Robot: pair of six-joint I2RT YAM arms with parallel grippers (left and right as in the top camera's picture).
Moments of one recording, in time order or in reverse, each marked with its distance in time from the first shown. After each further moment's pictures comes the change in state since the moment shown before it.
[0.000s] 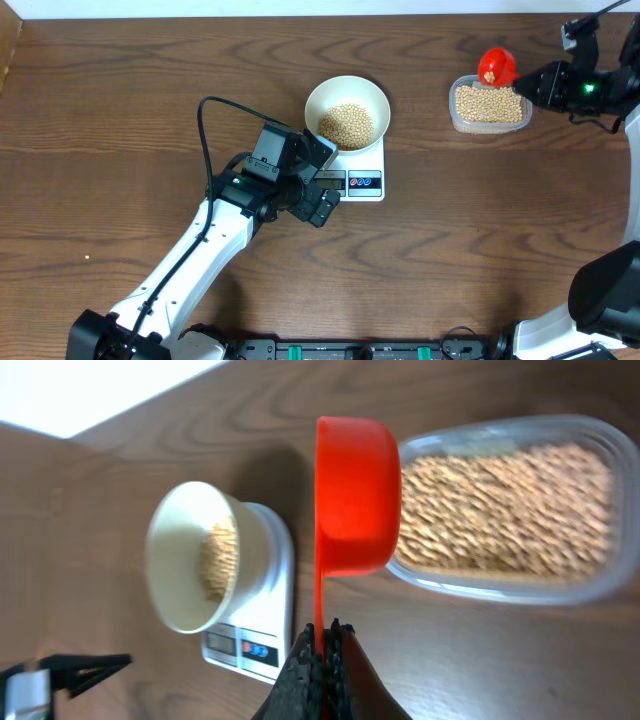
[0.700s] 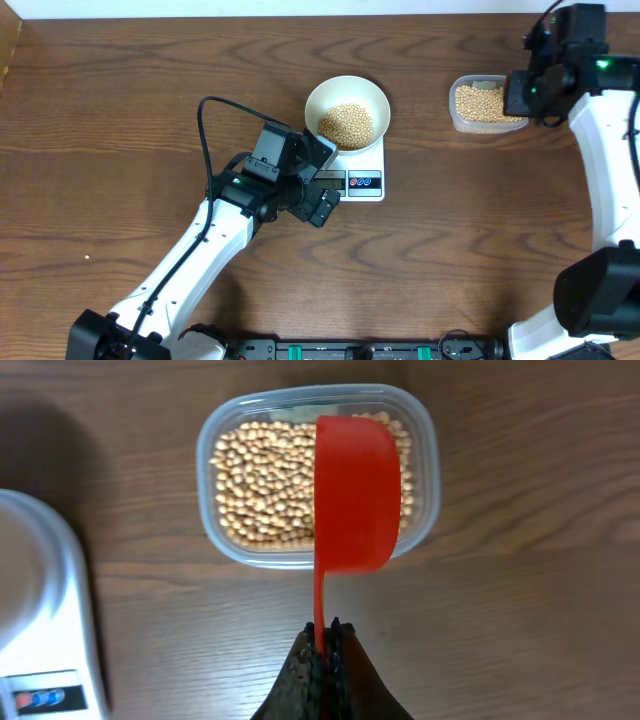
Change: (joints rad) left arm 0.000 0.000 0.000 0.000 0.000 0.000; right arm 0.240 0.000 0.000 -0.023 0.702 0.051
